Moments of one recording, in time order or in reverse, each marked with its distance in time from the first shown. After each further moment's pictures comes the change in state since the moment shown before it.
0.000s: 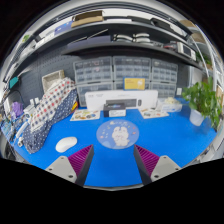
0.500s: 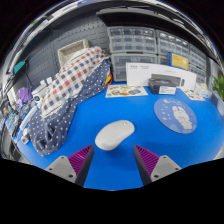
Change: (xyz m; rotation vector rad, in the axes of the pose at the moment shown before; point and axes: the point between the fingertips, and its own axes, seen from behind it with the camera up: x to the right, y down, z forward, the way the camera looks) arm -0.229 0.090 0.112 -0.180 -0.125 -0.018
